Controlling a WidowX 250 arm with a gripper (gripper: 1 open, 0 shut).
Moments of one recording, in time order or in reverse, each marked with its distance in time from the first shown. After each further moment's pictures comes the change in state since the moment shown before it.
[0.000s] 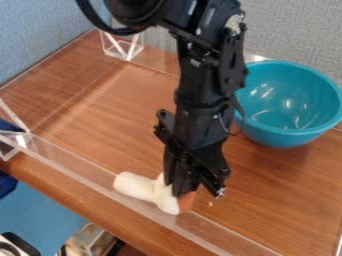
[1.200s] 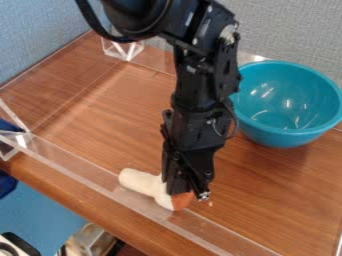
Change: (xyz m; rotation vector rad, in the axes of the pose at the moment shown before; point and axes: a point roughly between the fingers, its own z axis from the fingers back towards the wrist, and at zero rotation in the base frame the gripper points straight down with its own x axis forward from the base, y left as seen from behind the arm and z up) arm -0.008 0.006 -0.010 -0.003 0.063 -0.233
